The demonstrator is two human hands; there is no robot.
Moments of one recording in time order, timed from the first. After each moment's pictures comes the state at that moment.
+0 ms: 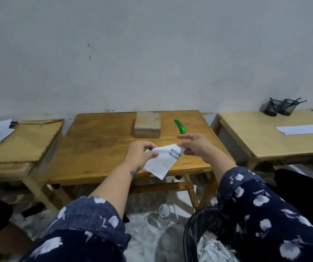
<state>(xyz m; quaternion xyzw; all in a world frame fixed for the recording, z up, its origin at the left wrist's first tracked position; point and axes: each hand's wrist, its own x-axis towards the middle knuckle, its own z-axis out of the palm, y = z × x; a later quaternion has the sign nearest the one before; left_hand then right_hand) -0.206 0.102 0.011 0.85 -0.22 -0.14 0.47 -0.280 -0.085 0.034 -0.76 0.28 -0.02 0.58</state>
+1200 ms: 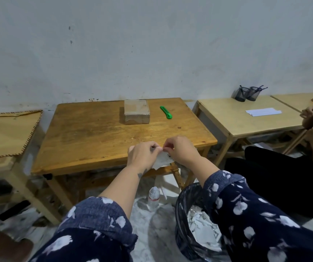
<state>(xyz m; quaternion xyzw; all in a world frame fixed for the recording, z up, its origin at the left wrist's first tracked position) -0.253 0.128 -0.022 0.88 -0.30 -0.08 0.35 -0.327 0.004 0.001 -0.97 0.17 -0.08 0.17</state>
